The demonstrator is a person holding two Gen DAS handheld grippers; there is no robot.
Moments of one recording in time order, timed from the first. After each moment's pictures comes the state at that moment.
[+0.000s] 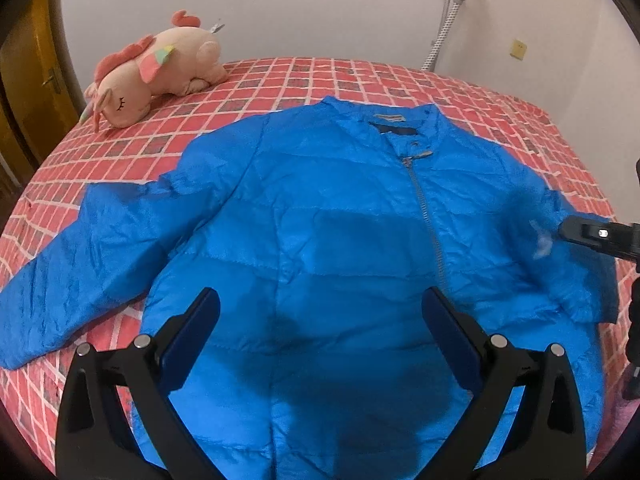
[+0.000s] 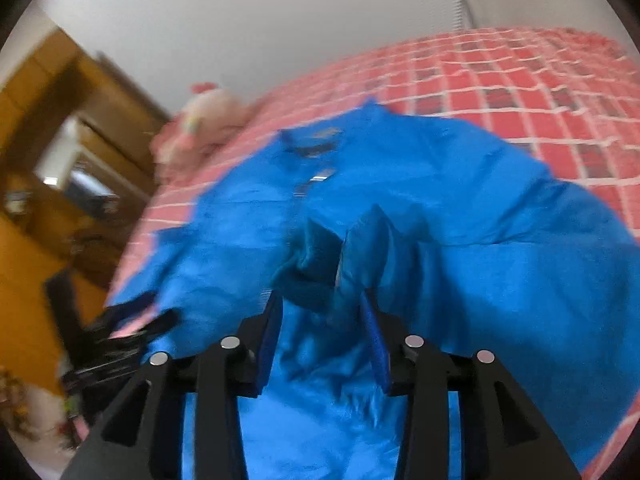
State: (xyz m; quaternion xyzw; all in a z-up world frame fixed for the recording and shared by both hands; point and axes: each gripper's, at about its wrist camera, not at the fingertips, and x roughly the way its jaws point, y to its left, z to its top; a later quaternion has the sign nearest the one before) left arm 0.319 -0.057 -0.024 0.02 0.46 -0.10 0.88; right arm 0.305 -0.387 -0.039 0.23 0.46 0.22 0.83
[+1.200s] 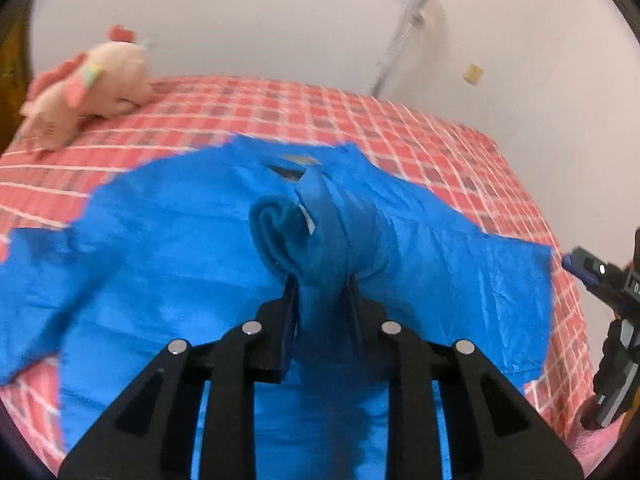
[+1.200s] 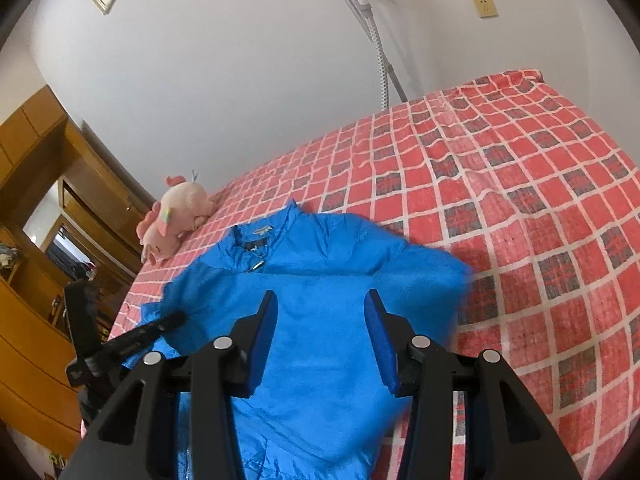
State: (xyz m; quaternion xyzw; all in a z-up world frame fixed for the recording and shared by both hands) left arm 0.356 -0.110 0.000 -0.04 0.44 -0.17 0.88; right arm 0.263 -0.493 0.001 0.25 0.37 0.10 0.89
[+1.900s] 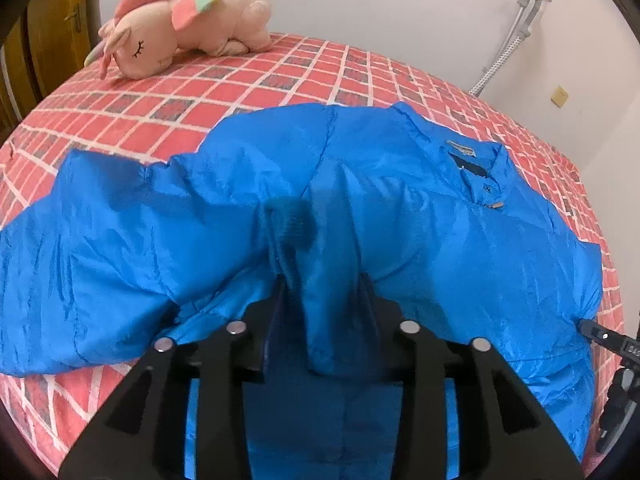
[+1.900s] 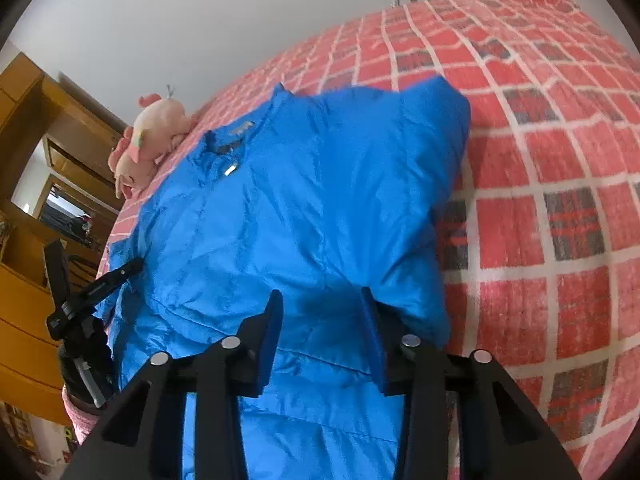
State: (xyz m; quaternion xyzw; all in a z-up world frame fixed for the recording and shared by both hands) left arm 0.394 0.001 -0.066 -0.08 0.48 -0.07 0.87; right arm 0.313 -0.436 -0.095 0.23 0.50 0.12 0.83
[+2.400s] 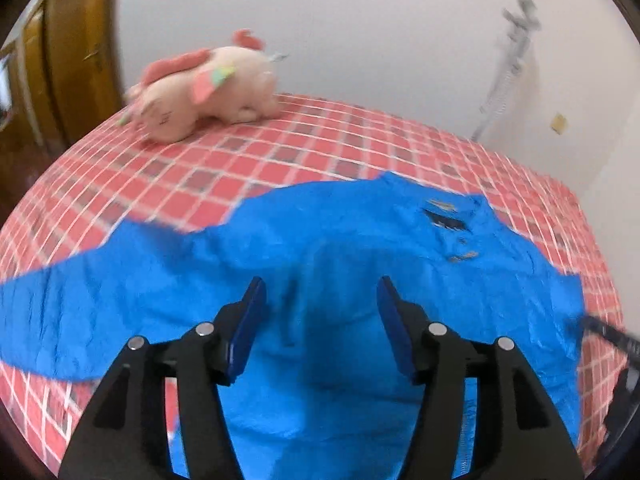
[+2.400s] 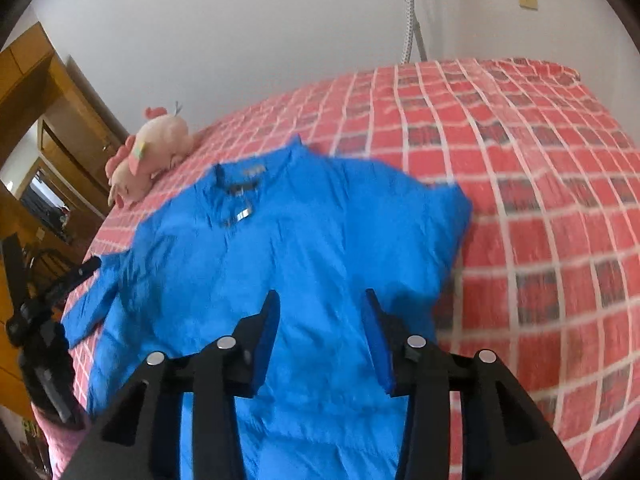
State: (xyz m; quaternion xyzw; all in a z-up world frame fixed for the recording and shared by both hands) left arm 0.375 -0.024 0.004 -0.04 0.42 -0.04 0.91; right arm 0.331 -0.418 -0.037 0.17 0.45 0.09 0.87
